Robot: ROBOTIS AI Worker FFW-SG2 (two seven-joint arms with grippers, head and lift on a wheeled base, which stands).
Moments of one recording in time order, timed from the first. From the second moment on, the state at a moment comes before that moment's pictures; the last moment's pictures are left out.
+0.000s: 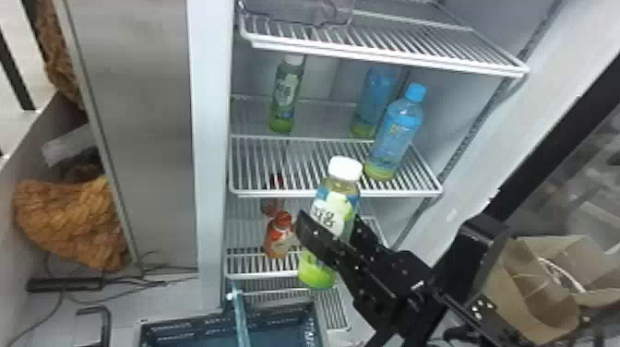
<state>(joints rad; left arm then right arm) 0.35 0.26 -0.10 -1.92 1.21 1.11 -0.51 0.65 -0.12 -0.04 -2.58 -0.27 0.58 0.29</state>
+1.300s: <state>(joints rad) 0.33 0.27 -0.11 -1.92 1.21 1.11 -0.51 0.69 -0.13 -0.06 -2.59 -0.26 1.05 0.33</state>
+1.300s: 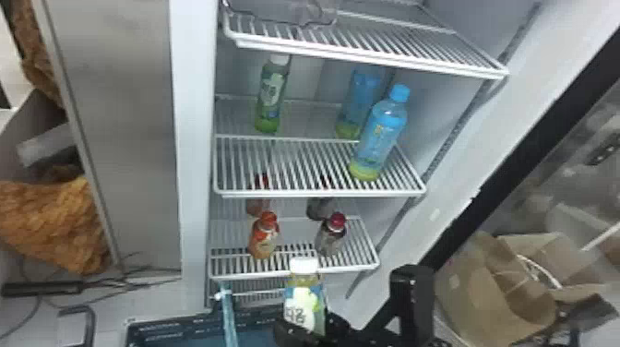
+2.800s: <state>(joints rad) 0.34 0.27 -0.11 -1.92 1.21 1.11 -0.51 0.63 -0.13 -0.04 -2.50 -0.20 0.94 0.39</state>
